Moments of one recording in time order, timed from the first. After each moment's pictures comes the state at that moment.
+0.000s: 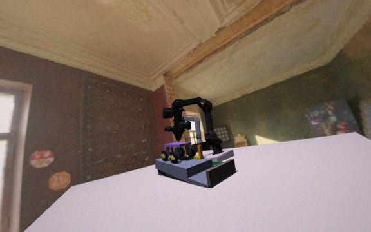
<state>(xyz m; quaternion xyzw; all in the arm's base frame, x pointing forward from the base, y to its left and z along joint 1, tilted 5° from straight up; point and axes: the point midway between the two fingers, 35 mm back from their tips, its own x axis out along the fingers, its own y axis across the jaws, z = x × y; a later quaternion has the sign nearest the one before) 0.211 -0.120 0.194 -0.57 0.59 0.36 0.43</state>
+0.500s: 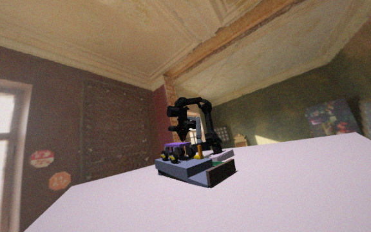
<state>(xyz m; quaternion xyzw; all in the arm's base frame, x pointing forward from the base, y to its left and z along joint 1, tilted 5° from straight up) 0.217 -0.070 0.182 -0.57 0.59 0.36 0.44</state>
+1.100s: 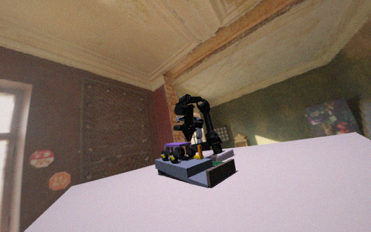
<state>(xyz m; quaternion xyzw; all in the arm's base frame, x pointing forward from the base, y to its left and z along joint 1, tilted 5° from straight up) 0.222 -0.009 0.168 -0.57 0.59 0.36 0.44</state>
